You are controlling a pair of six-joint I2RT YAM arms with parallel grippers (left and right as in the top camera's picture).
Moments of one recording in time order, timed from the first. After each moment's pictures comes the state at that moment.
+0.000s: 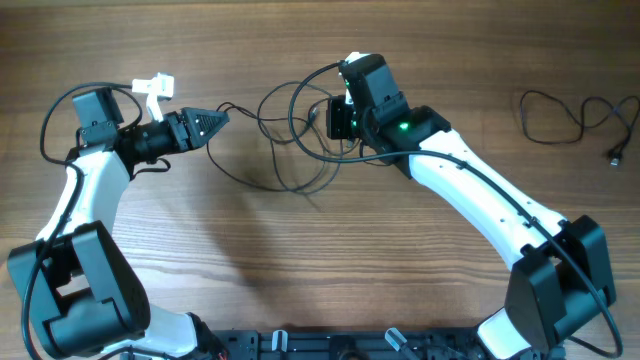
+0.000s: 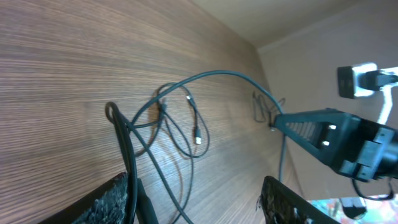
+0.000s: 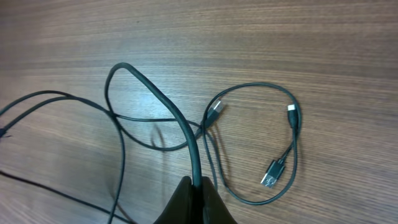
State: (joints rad) left arm 0.31 1.68 1.02 -0.34 1.12 -0.04; right arm 0.56 1.73 1.33 -0.43 -0.03 0.46
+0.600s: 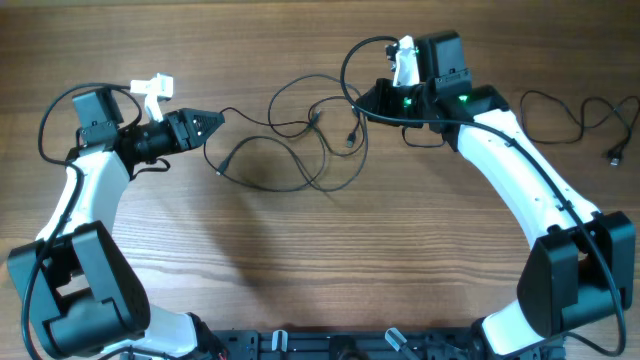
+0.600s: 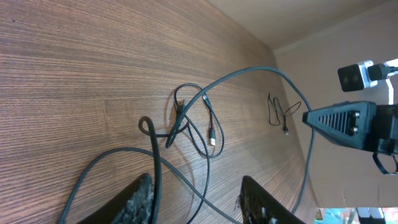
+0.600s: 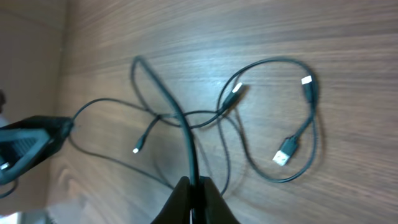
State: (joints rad) left arm 0.31 1.68 1.02 -0.34 1.06 -0.04; right arm 0.30 1.73 1.33 -0.48 -0.53 0.47
